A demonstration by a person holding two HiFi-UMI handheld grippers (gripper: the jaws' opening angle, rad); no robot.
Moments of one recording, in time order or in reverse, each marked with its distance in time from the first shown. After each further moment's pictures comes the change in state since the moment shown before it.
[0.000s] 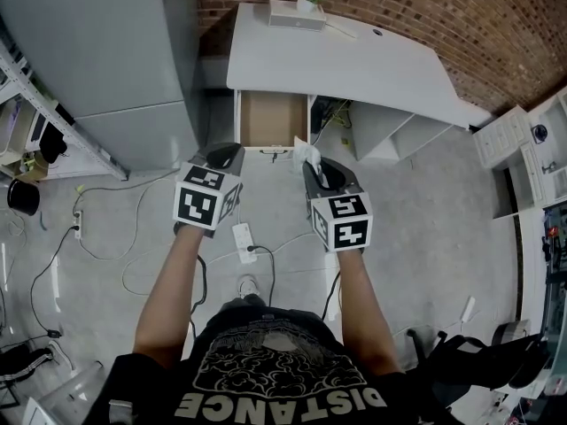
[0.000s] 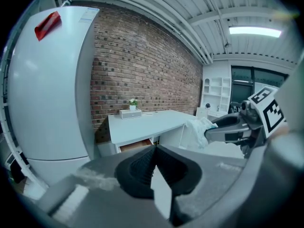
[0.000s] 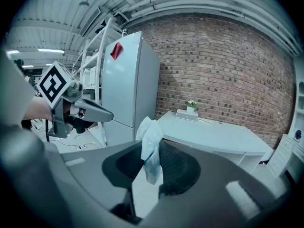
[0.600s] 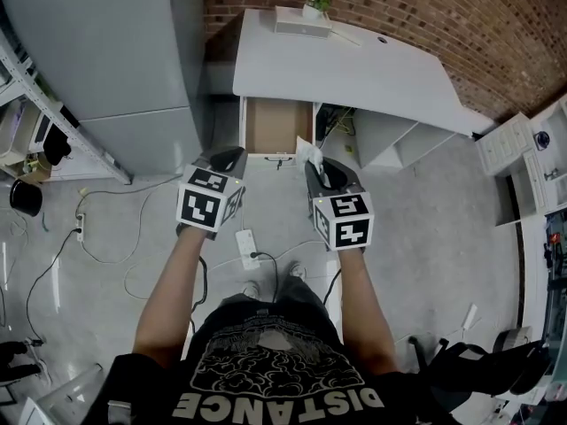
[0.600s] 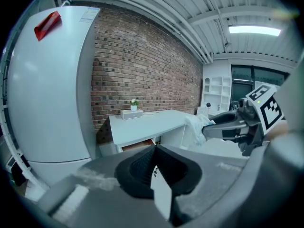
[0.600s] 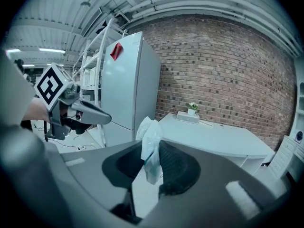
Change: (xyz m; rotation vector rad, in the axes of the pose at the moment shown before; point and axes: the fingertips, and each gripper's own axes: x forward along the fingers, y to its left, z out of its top) left arm 0.002 0.014 0.000 0.008 -0.002 0.007; right arm 0.018 0.001 0.011 -0.011 -0.019 0.003
